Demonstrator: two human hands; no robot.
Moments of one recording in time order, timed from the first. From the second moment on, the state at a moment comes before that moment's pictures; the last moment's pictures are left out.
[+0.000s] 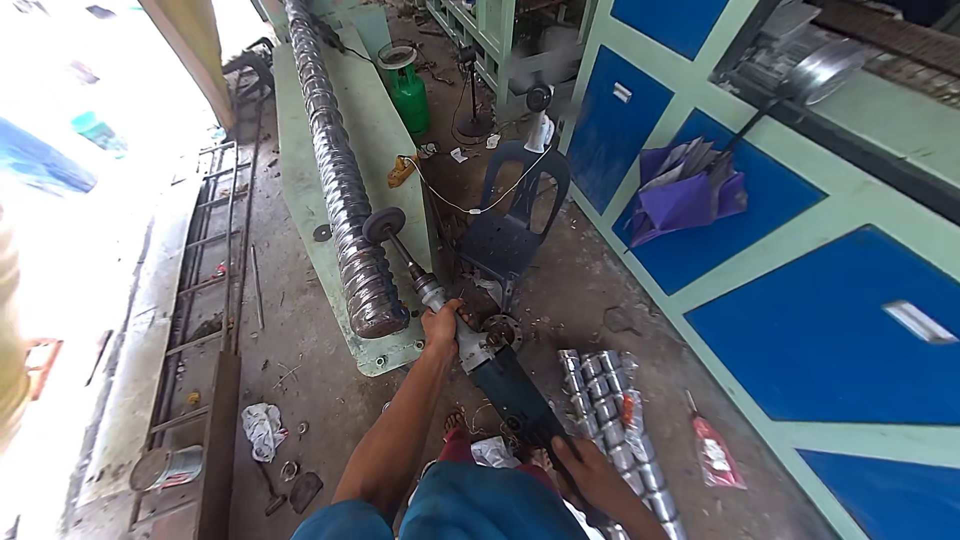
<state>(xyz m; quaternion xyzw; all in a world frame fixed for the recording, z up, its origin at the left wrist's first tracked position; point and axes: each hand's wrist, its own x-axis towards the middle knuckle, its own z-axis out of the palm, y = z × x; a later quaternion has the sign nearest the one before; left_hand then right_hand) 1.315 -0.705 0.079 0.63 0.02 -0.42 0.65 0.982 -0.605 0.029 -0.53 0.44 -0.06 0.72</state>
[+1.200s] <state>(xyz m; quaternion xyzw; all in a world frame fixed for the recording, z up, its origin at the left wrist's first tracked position) 1.321 -0.699 0.107 0.61 0.01 -0.44 0.66 0.984 -0.595 0.049 -0.58 0.42 -0.09 0.69</state>
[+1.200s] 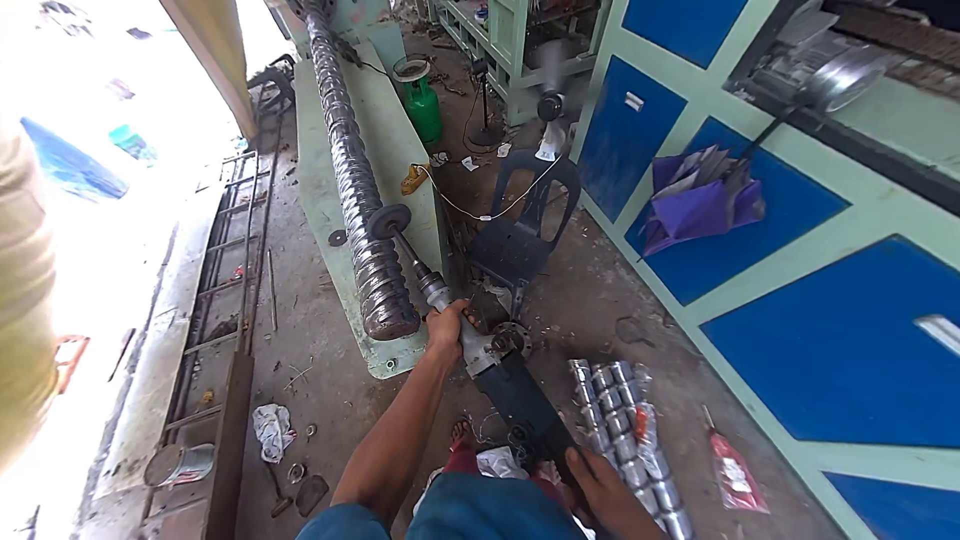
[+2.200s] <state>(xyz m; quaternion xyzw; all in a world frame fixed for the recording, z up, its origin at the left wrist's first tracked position) 1.345 -0.654 0.129 0.54 0.05 -0.45 0.71 0.994 -0.589 0.108 -0.66 0.42 -0.03 0.63</state>
